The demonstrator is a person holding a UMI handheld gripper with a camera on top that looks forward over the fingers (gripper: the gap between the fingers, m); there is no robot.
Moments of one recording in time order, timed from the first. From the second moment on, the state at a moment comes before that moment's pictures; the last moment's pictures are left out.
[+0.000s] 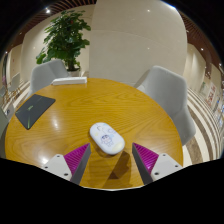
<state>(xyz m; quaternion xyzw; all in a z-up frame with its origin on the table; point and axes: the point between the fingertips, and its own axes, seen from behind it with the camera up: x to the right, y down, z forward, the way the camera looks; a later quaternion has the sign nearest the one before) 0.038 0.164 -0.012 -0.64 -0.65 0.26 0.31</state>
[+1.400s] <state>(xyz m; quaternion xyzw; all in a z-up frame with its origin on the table) -0.115 -0.143 0.098 -0.62 -0.64 0.39 0.23</state>
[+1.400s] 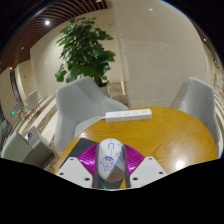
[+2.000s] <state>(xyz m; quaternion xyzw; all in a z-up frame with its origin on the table) -0.090 -0.207 0.025 -0.59 -0.71 0.33 0.22</state>
